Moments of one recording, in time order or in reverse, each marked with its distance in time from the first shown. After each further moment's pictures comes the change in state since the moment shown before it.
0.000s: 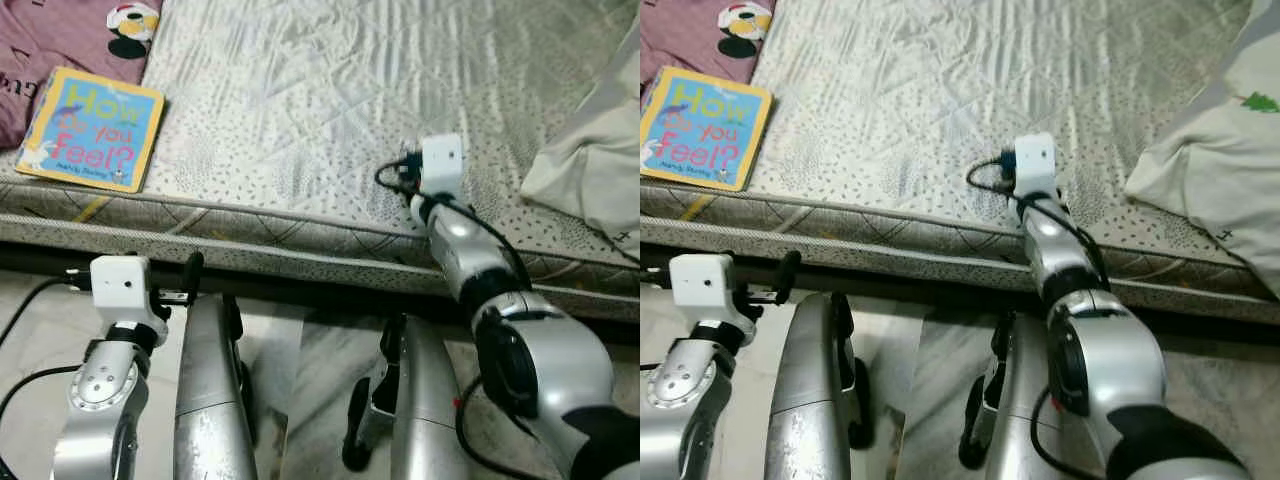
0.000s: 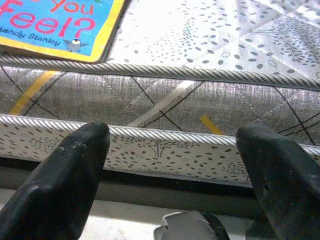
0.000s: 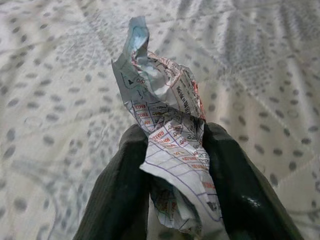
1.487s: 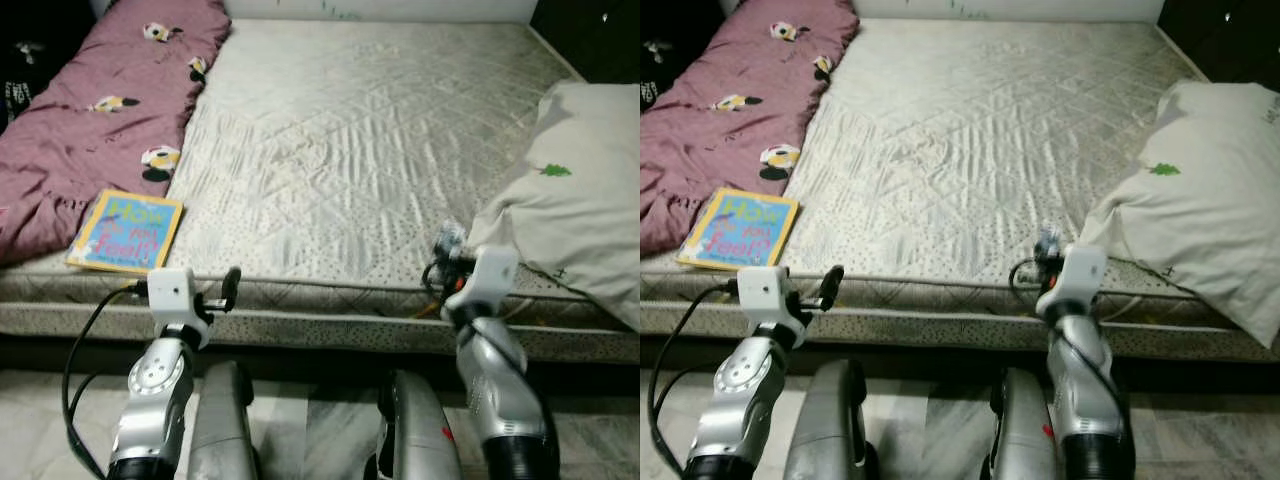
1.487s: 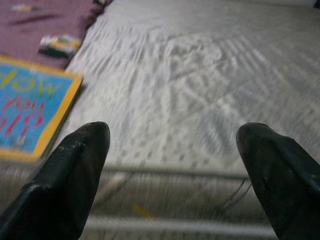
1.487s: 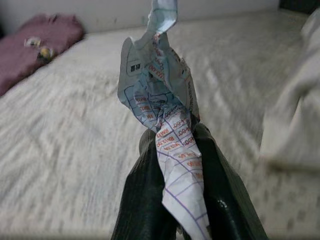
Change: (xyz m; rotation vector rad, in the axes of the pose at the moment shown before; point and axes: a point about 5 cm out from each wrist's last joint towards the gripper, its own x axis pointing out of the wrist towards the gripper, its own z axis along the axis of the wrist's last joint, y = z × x) left arm 0.038 -0.034 -0.042 -0.120 0.034 -0.094; right arm -0.103 -0.008 -0.059 0.238 -0.089 -0.124
